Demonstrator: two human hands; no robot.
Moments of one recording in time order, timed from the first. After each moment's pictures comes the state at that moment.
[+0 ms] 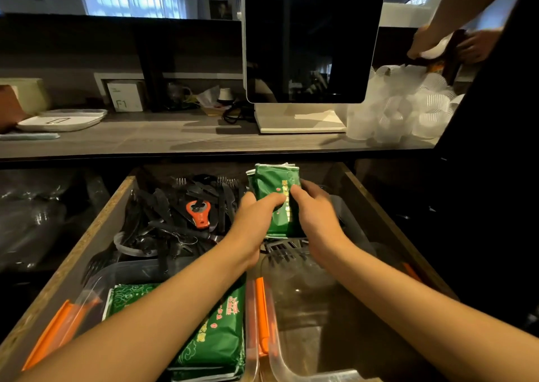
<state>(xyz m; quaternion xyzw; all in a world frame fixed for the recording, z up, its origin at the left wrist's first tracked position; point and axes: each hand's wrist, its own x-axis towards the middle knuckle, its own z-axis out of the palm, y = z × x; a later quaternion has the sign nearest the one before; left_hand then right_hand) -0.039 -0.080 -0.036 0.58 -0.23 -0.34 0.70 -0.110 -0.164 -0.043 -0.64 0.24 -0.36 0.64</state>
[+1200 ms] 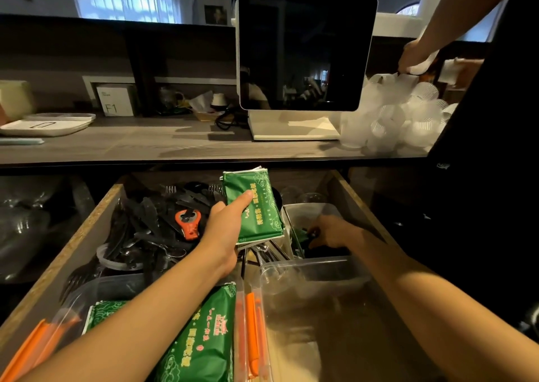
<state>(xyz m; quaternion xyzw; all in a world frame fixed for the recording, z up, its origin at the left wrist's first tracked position) -0.002 -0.081 -0.049 0.58 -0.16 -0.30 0.74 -0.110 -0.302 -0.102 -0.93 0.31 0.08 0.16</state>
